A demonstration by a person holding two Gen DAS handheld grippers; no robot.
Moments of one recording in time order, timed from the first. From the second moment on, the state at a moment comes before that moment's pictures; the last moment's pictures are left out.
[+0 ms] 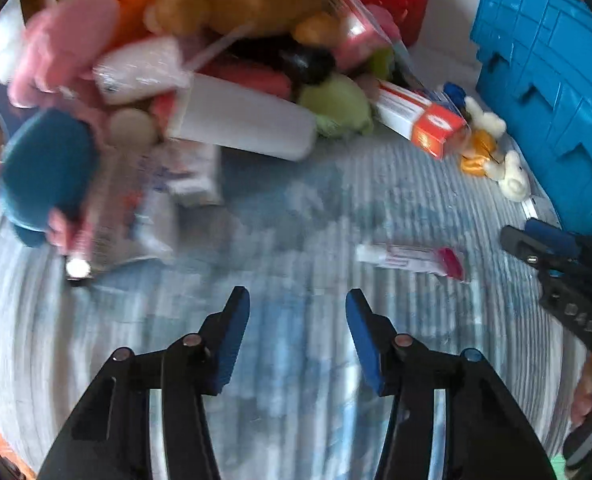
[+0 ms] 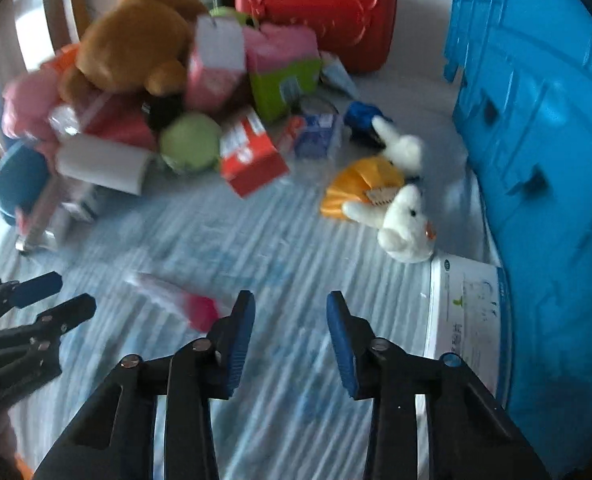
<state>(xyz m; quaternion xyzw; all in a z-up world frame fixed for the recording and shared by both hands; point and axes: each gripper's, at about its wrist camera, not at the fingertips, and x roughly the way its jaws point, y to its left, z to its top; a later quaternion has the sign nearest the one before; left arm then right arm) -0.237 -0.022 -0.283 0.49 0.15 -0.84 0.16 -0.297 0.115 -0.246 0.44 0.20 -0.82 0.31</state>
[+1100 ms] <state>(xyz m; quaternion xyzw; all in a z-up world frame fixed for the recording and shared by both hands) -0.278 0.013 -0.287 0.47 0.10 -0.87 0.10 -0.283 0.187 -0.261 0.41 0.15 -0.90 0.08</state>
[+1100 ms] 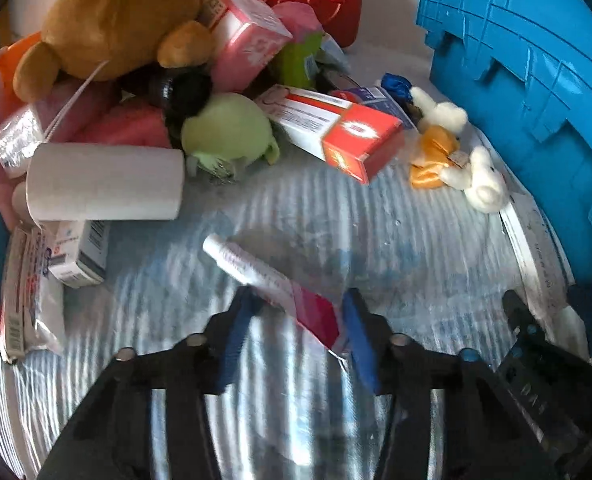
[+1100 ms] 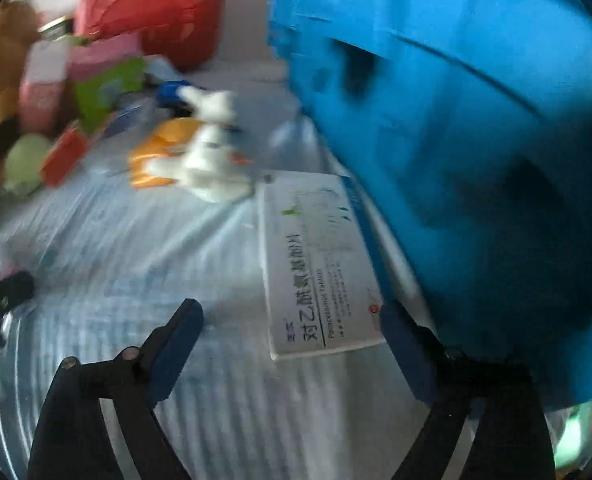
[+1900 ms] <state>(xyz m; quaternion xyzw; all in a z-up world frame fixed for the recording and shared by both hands) -0.260 -0.014 -0.291 0.46 0.11 -0.87 0.12 -0.259 0.173 -0.229 0.40 0.14 -0.90 0.12</state>
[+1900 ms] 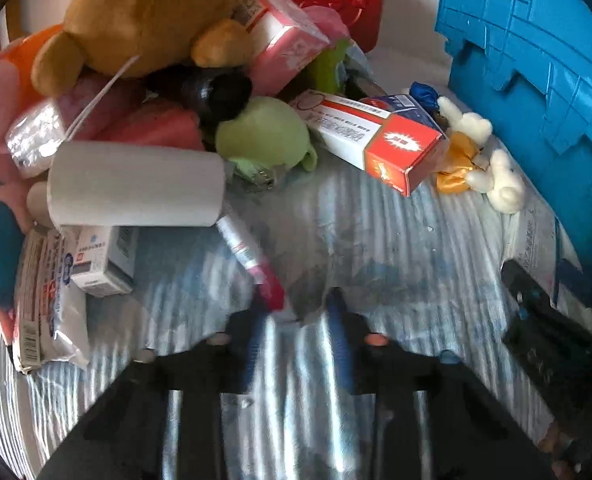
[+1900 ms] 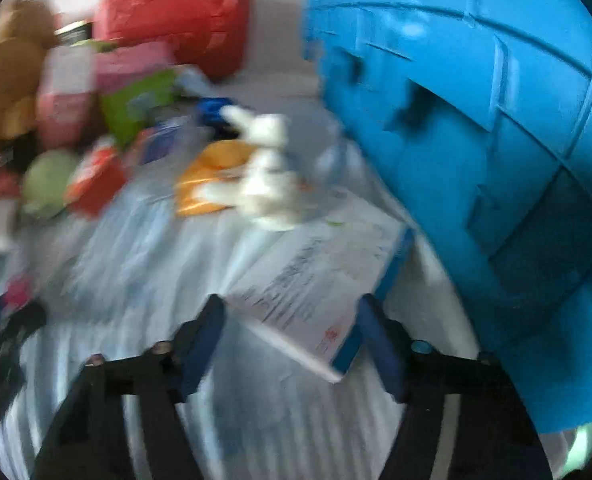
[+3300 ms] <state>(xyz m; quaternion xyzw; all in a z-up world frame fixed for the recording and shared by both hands) -0.252 -0.025 -0.295 0.46 0.08 -0.88 0.10 -0.195 0.186 -0.222 0.41 0.12 -0.89 0.14</state>
